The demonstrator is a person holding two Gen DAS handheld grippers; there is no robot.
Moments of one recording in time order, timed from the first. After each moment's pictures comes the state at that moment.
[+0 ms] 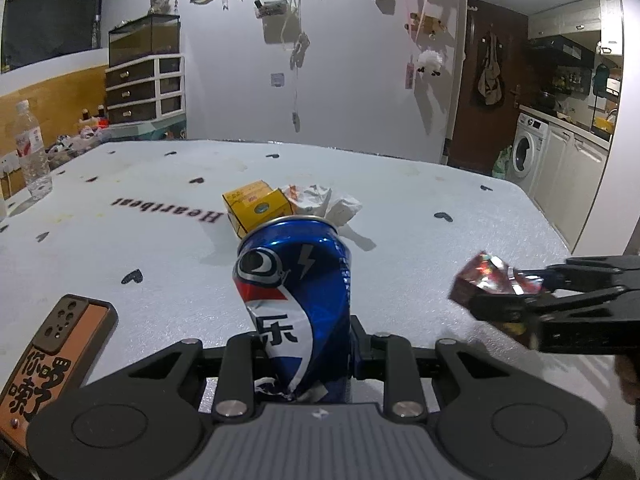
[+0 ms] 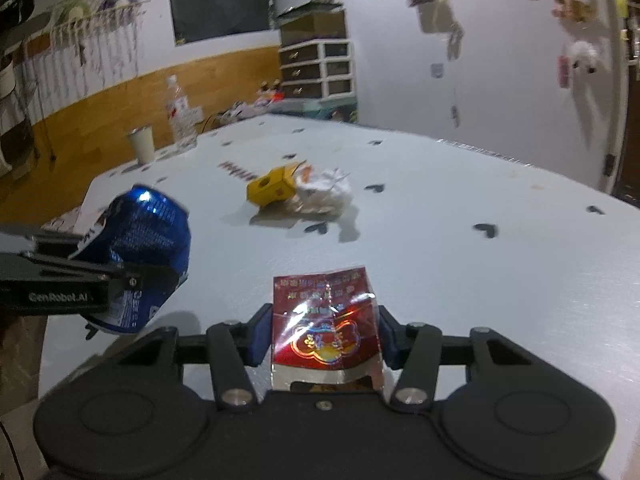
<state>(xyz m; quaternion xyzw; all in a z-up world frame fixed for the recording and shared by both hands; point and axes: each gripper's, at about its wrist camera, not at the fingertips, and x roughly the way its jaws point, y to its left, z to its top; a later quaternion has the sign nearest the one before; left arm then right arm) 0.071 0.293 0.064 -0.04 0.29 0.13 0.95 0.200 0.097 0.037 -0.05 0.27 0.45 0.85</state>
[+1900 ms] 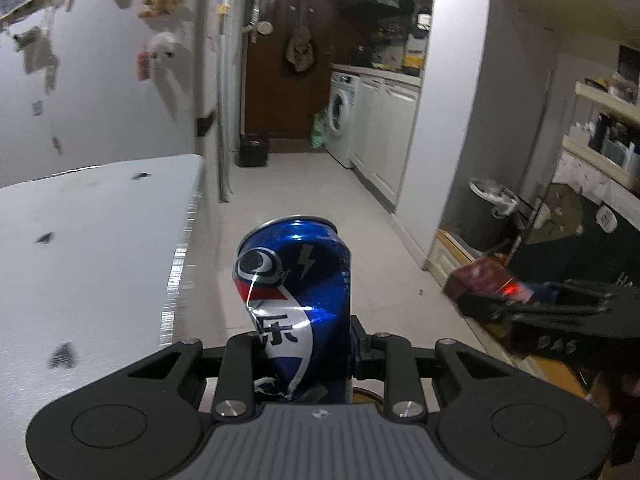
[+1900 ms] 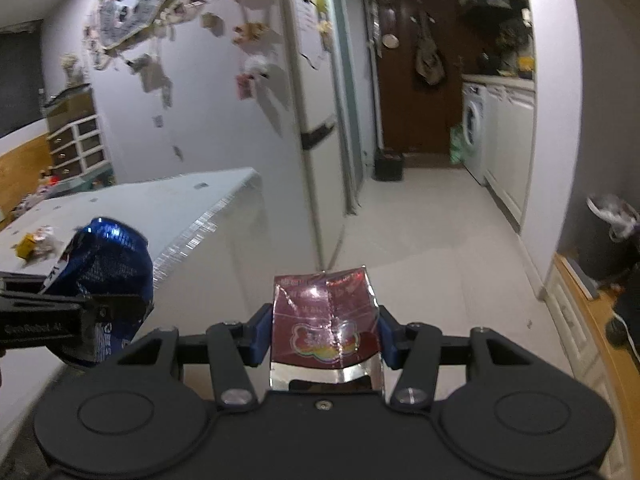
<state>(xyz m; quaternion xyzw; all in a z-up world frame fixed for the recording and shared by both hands) 0.176 -0.056 0.038 0.01 0.32 -0.12 0.94 0.178 -0.269 0.010 0.05 0.28 0.13 0.95</state>
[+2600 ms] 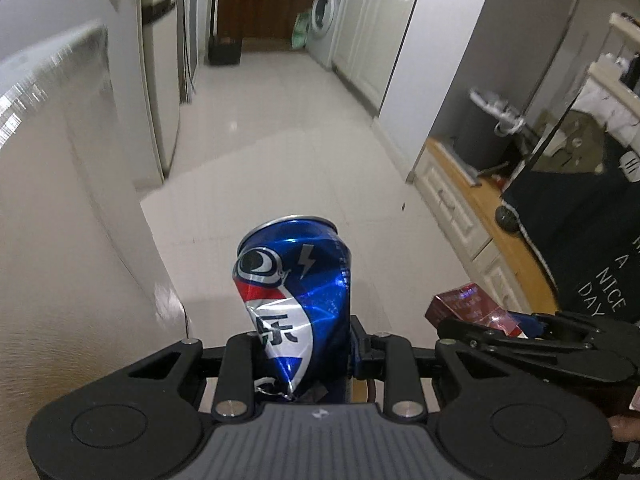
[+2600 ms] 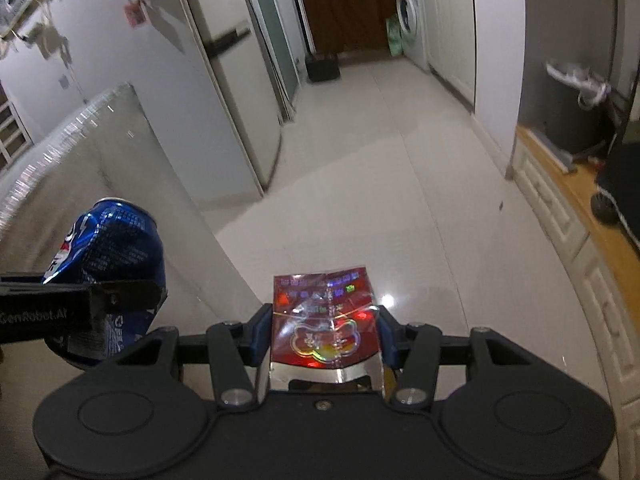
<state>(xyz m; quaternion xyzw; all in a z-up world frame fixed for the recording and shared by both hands) 0.297 -0.123 -0.097 -0.01 0.47 -0.14 0.87 0.255 -0.326 -0.125 0.11 0.43 0.06 0.90</state>
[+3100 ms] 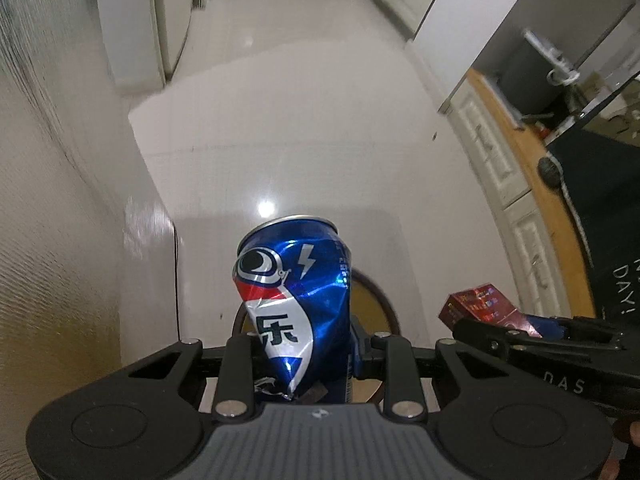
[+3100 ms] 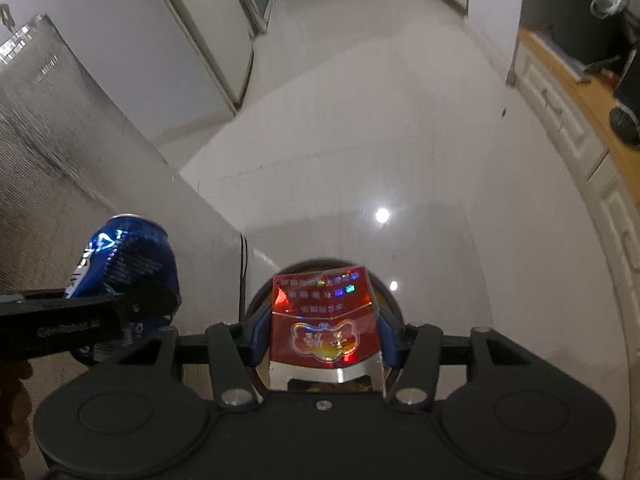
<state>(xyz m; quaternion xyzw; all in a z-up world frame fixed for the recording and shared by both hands) 0.361 -0.120 -0.217 -0.03 0.58 -0.12 0.81 0.320 -0.325 -0.223 0.14 0.55 0.05 0.82</state>
